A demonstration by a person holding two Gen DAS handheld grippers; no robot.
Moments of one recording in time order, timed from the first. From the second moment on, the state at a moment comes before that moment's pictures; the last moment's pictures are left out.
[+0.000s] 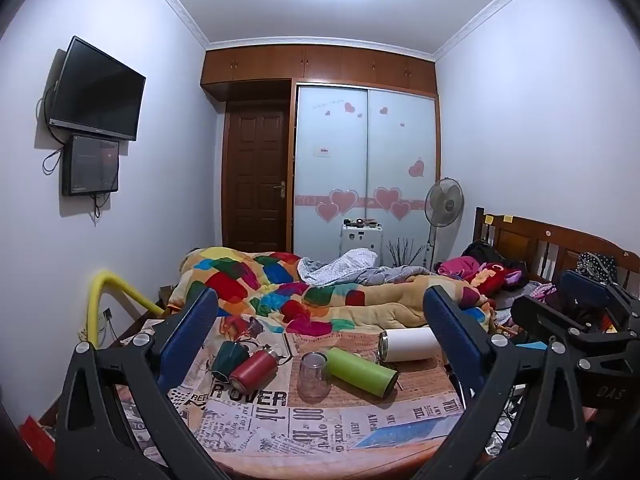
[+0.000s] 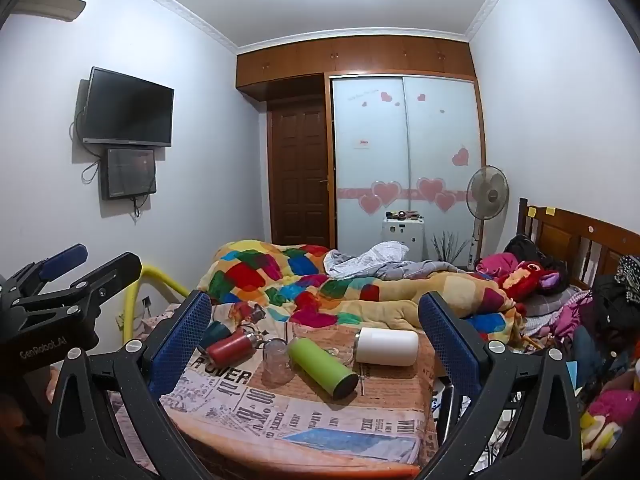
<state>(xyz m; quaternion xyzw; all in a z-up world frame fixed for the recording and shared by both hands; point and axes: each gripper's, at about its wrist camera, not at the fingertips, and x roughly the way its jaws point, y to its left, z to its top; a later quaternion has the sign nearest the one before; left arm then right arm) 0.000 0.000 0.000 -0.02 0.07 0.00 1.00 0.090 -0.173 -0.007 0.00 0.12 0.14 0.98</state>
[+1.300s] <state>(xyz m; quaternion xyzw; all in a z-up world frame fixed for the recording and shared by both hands) 0.004 -0.002 -0.006 -0.02 0.07 -0.01 1.00 0.090 -0.172 -0.004 0.00 0.12 0.15 0.98</state>
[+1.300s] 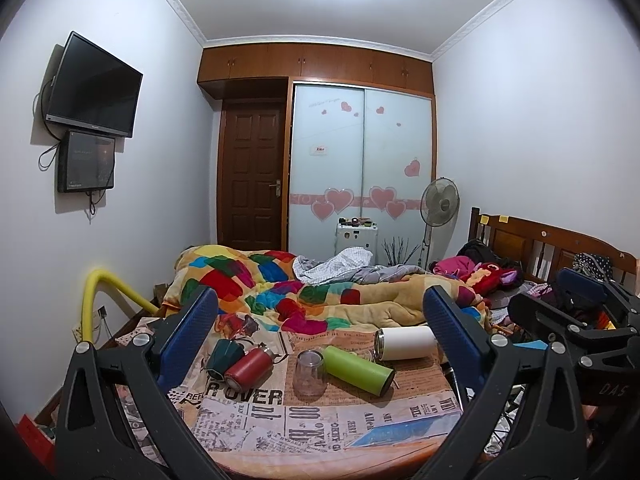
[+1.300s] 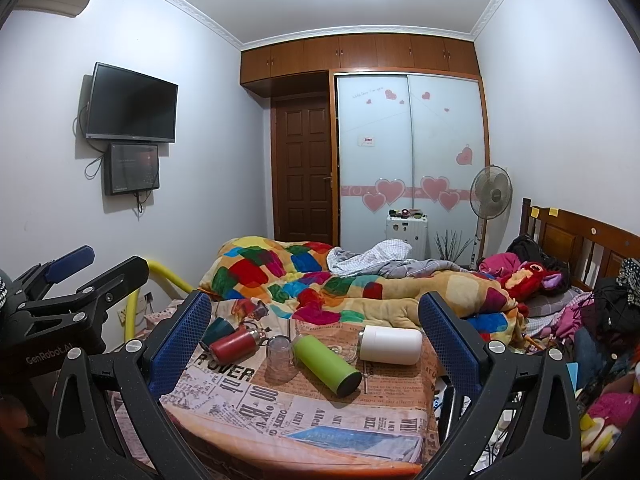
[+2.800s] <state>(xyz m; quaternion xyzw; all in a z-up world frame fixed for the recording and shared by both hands) 0.001 0.004 -0.005 -0.03 0.07 -0.01 1.00 0.092 -0.170 -0.008 -0.01 0.12 0.14 0.98</state>
